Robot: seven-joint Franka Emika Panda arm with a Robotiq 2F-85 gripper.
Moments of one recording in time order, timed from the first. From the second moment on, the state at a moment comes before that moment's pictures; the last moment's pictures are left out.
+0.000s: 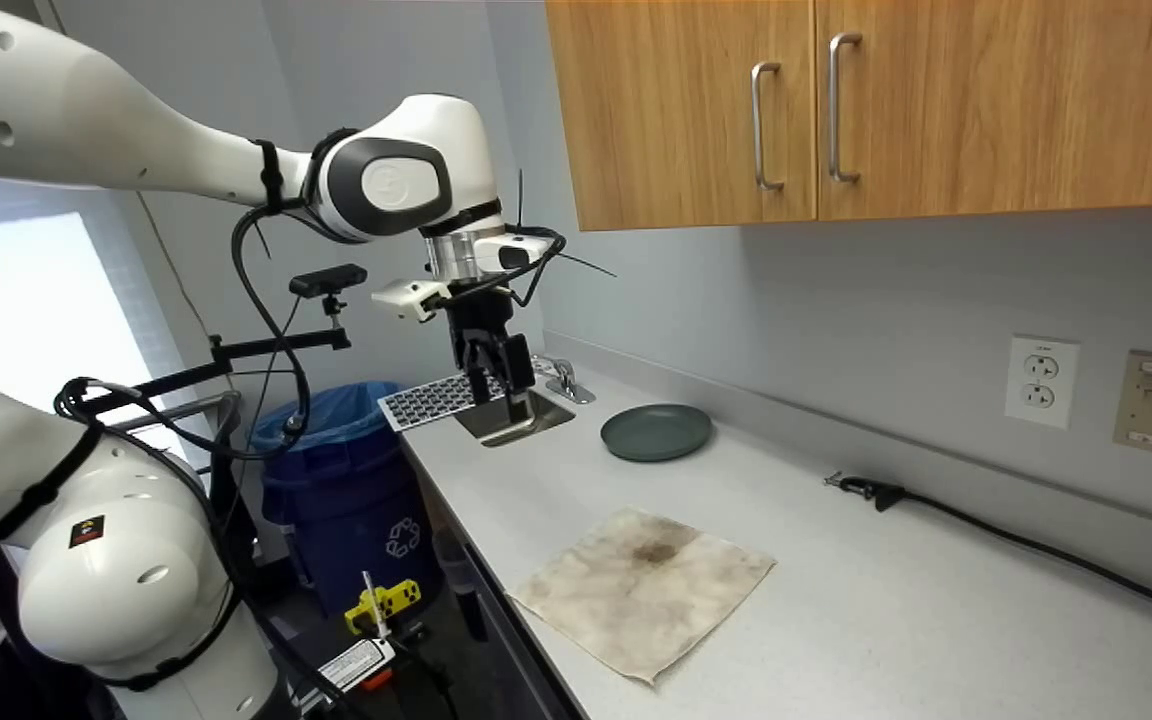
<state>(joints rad) 0.01 -0.61 0.00 -2.54 0.00 1.92 -0.01</state>
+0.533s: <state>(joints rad) 0.01 -0.59 0.00 -2.54 0.00 1.92 -0.01</state>
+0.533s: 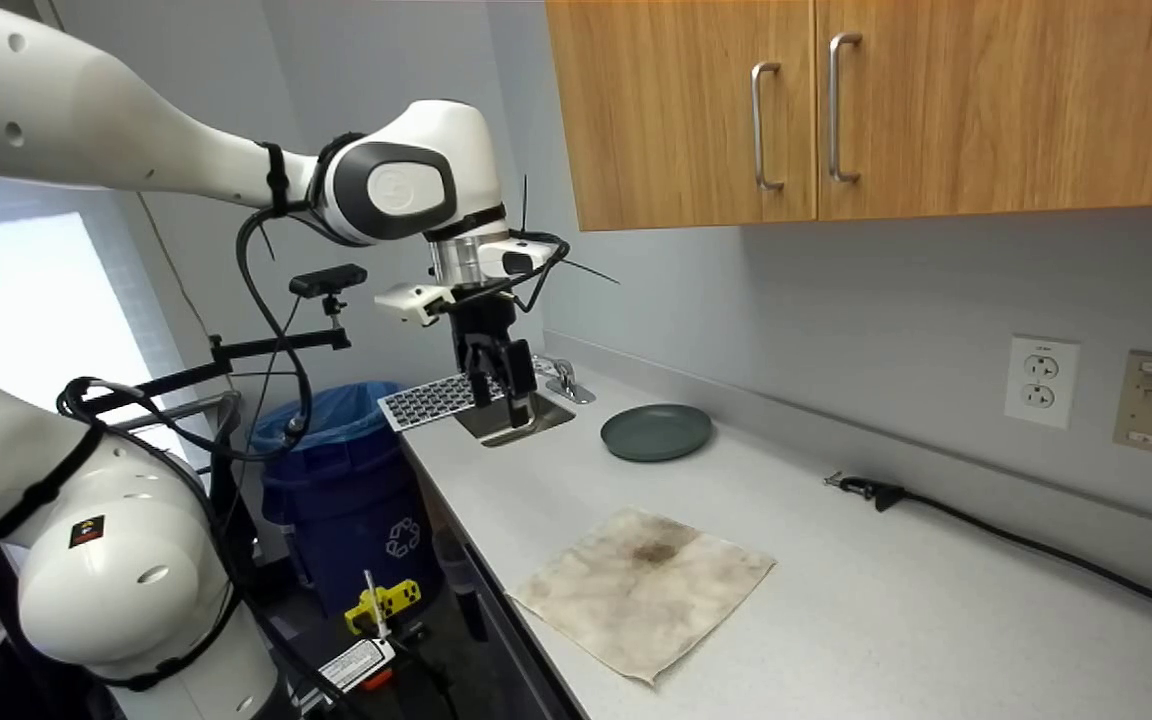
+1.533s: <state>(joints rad) -0.07 -0.40 -0.12 -2.62 0.00 2.14 -0.02</state>
